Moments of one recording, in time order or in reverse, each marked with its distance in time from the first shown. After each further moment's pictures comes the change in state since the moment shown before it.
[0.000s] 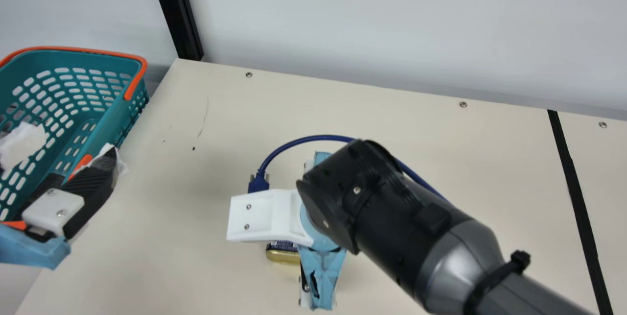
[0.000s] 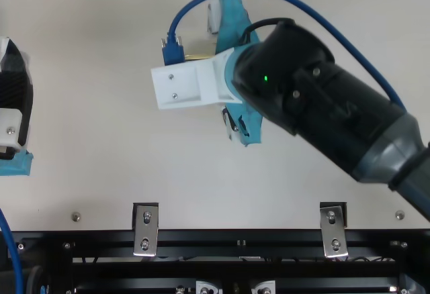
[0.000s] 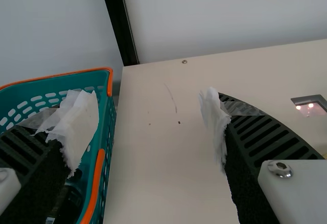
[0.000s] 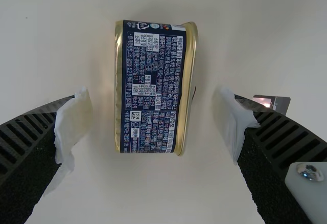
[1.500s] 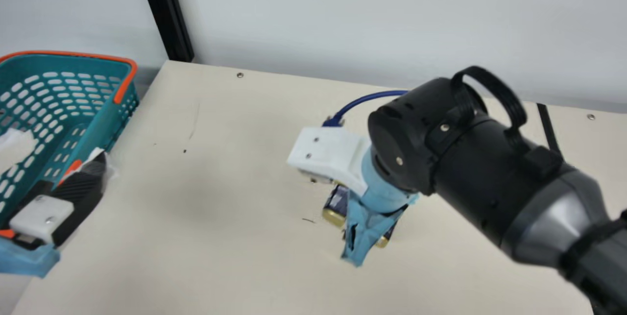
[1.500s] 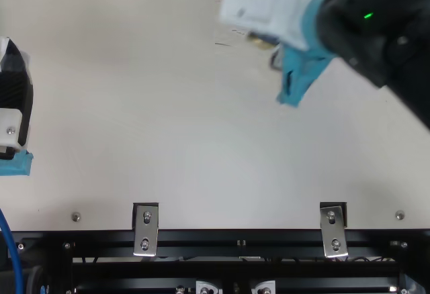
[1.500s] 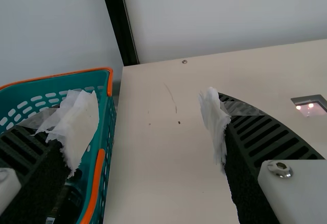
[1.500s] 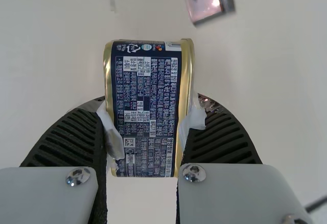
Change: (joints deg) left arm 0.0 0.0 0.0 0.0 0.0 0.0; right arm -11.5 -5.5 -0.4 -5.2 7.3 21.3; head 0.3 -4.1
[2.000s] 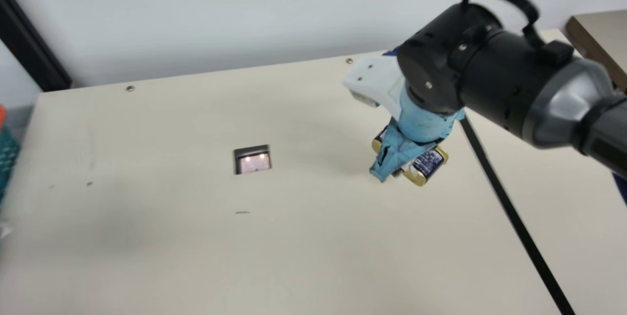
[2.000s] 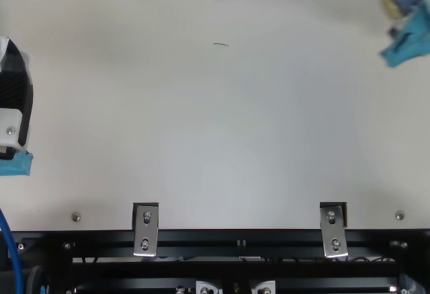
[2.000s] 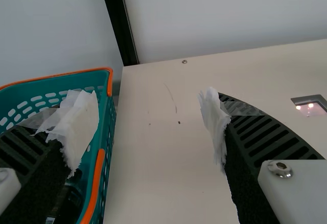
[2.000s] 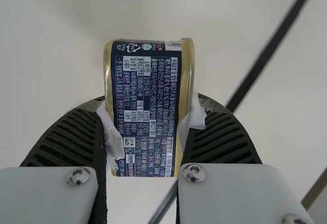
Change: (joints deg) left arm 0.0 0.0 0.0 0.0 0.0 0.0; right arm -20.1 -8.0 10.7 -11.2 0.2 18.6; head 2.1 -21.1
